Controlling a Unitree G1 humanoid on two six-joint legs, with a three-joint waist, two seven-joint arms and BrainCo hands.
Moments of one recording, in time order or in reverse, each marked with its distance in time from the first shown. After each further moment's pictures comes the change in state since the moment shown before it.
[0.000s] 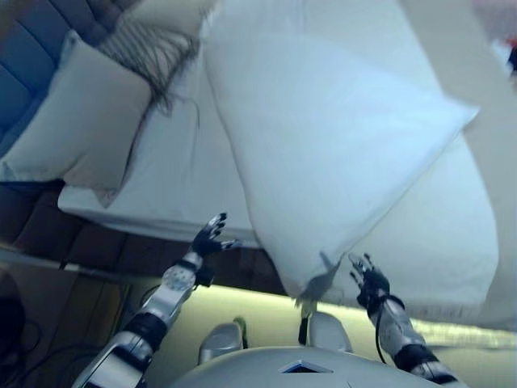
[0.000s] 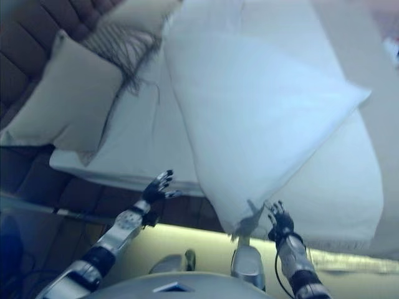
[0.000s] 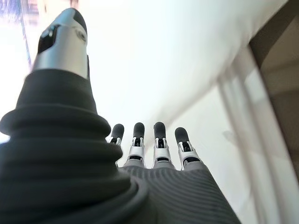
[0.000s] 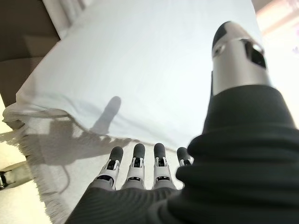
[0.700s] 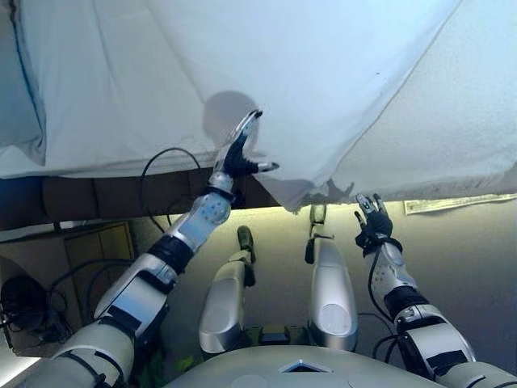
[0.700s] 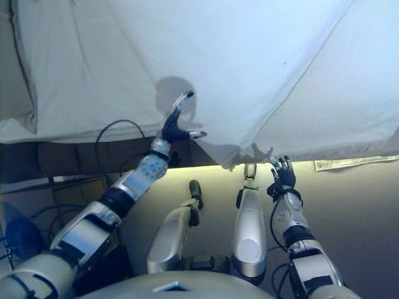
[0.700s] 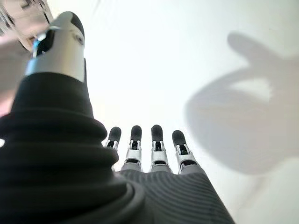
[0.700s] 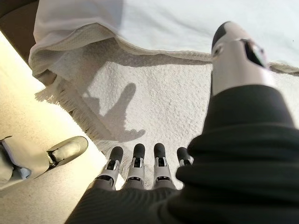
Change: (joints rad) left arm -0.421 -0.015 -0.071 -0.086 0.516 0.037 0.407; right arm -0.153 0.011 -0.034 0.018 0.030 -0.048 -0.047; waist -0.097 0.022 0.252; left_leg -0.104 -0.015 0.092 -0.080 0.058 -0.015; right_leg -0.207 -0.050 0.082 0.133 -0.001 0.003
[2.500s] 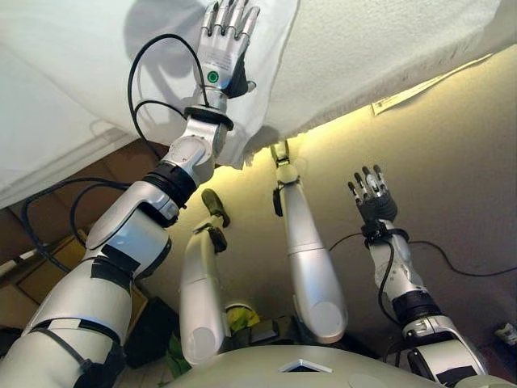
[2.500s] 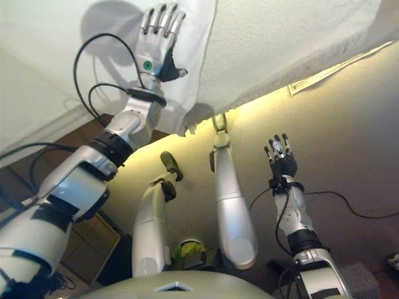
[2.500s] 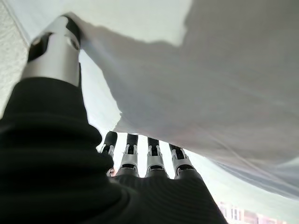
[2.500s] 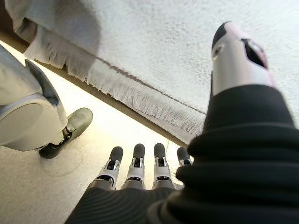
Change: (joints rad) left arm -0.444 0.043 -0.150 0.211 0.447 0.524 0.122; right arm 0.101 -0.052 -0.003 -0.356 0.172 -0.003 0.130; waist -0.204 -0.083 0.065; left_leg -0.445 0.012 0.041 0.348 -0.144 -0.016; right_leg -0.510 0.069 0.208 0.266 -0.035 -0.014
